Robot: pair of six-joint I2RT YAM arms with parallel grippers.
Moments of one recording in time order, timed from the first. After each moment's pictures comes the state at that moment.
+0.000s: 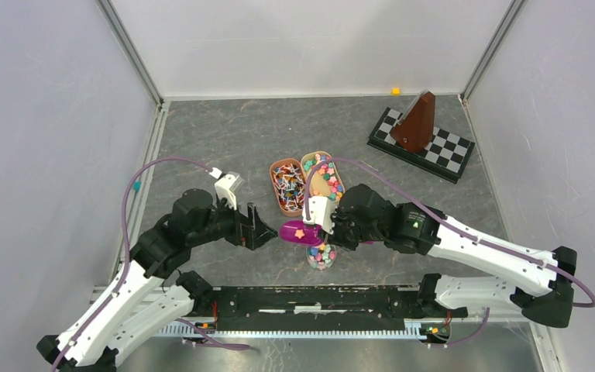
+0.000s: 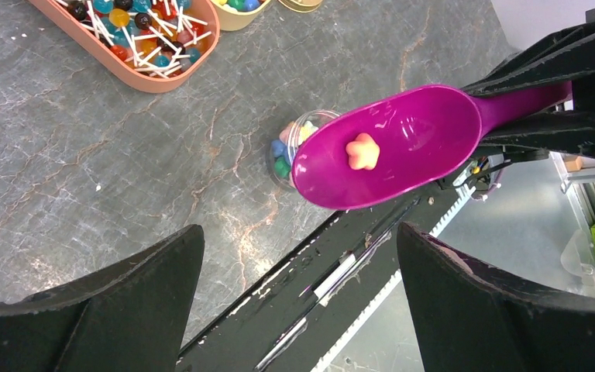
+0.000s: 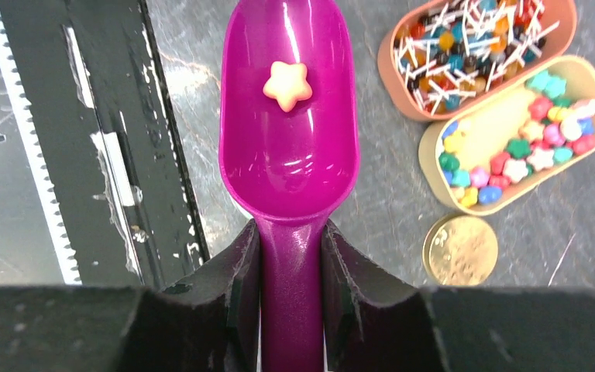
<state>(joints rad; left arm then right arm) -0.65 0.60 0.77 -0.69 0.26 -0.46 1.13 1.10 1.07 -0.74 -0.06 -0.25</state>
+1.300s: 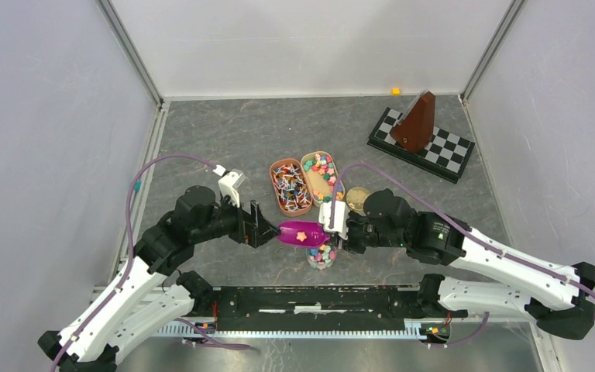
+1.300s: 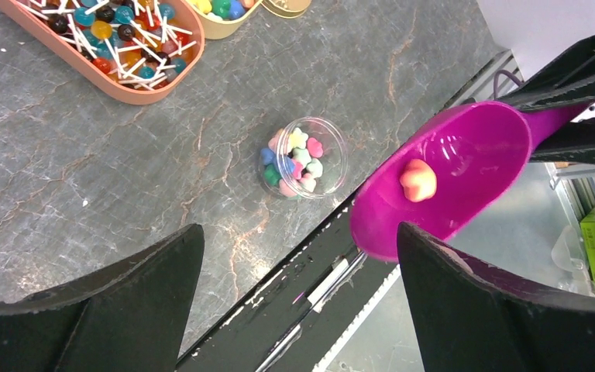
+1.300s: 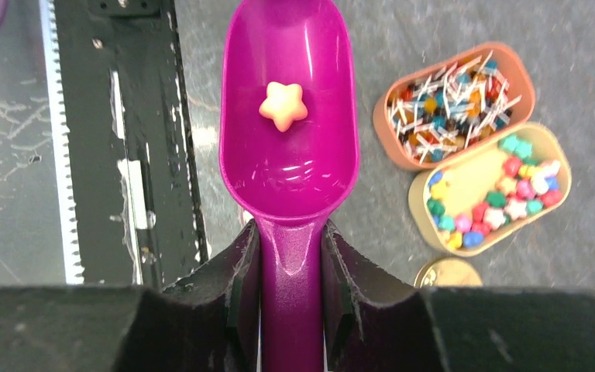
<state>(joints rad) -0.65 0.64 0.77 -0.63 0.30 -0.46 1.13 0.92 0.96 -0.57 -0.17 -0.32</state>
